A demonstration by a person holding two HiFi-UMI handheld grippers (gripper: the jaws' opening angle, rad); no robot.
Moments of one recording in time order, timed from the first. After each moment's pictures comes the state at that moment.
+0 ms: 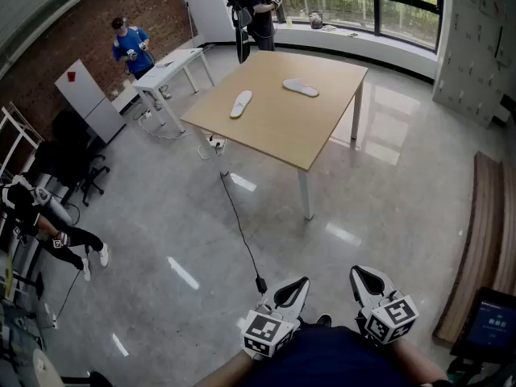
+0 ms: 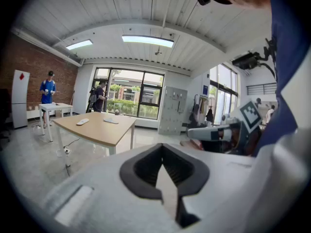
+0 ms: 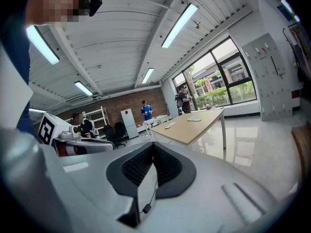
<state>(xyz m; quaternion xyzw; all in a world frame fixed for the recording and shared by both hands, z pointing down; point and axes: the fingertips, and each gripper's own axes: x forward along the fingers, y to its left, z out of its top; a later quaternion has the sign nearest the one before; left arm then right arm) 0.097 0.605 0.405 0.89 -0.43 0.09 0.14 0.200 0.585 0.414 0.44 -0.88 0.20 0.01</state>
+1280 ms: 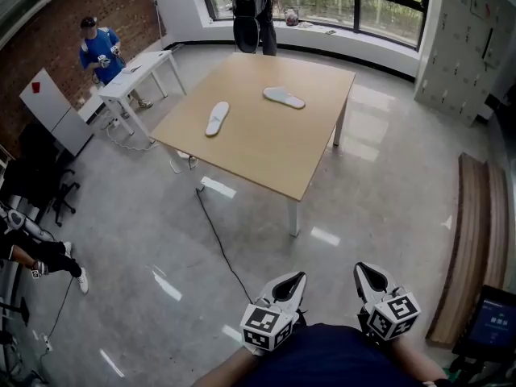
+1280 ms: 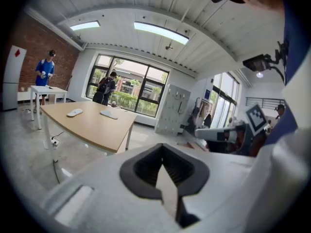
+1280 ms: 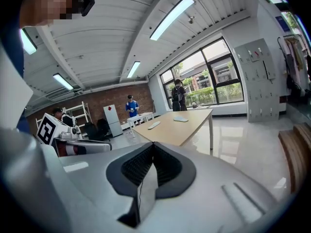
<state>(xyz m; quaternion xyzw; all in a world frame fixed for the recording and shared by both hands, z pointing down) 0.080 0.441 0.443 0.89 -0.39 0.07 0.21 0.204 0.435 0.432 0.51 -0.83 0.21 0.05</state>
